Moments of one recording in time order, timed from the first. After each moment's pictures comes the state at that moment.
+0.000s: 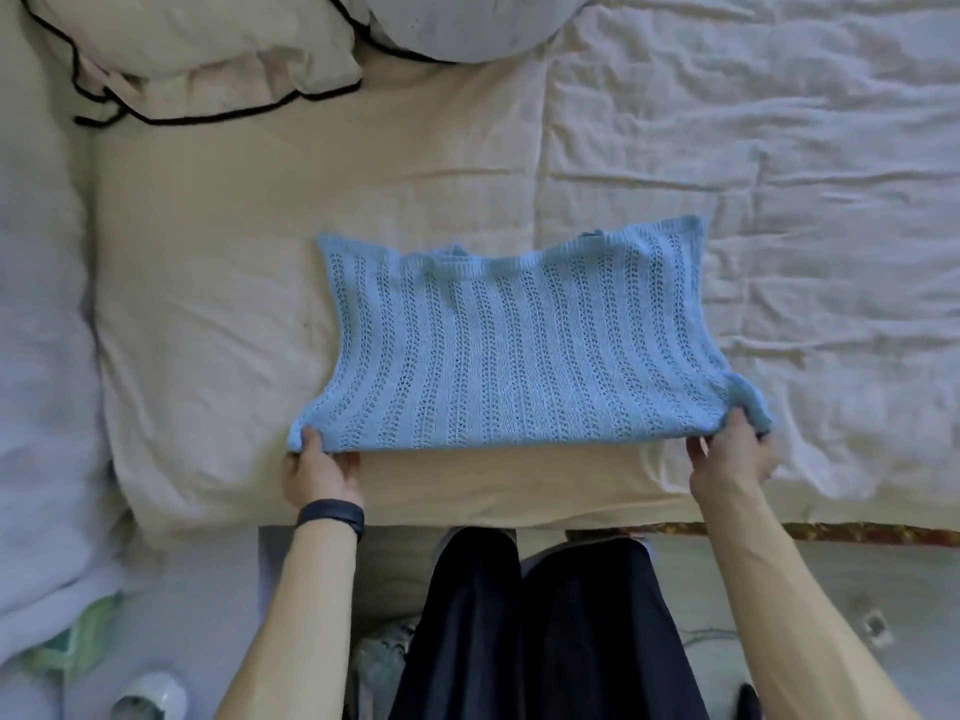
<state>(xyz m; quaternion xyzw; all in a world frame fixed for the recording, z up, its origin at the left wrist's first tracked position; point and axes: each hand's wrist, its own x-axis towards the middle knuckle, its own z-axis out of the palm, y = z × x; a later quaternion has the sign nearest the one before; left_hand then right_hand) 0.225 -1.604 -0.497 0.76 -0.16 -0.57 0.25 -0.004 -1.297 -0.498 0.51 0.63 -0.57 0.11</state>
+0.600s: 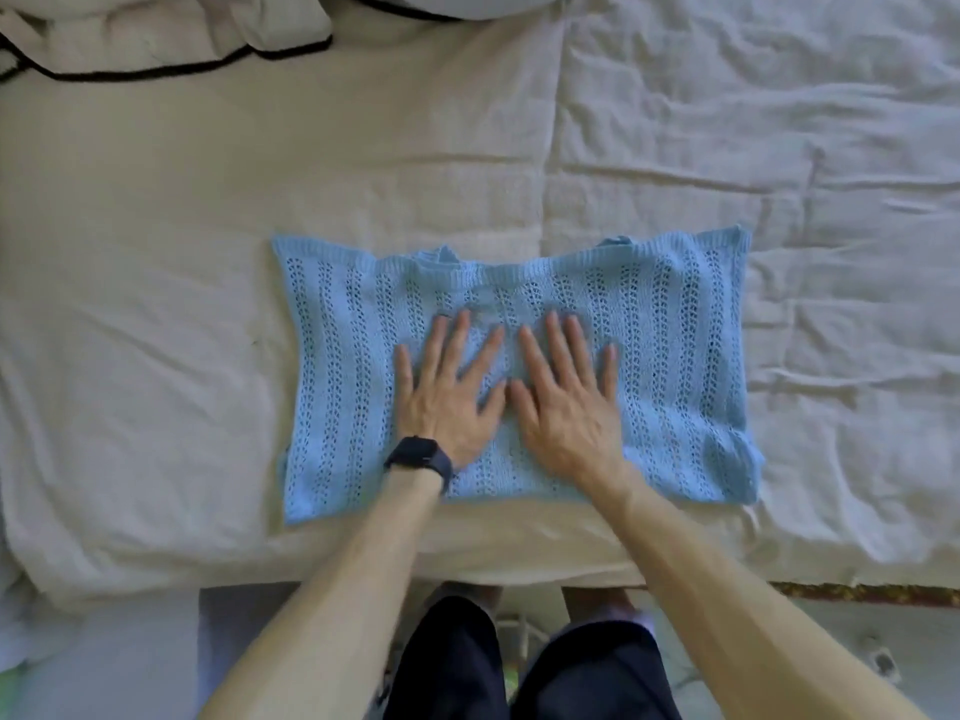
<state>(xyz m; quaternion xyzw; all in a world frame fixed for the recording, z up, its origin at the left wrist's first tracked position) 0.111 -1.566 -0.599 0.23 -0.94 -0.13 -0.21 0.019 -1.418 -0.587 -0.34 0.92 -0.06 0.21</state>
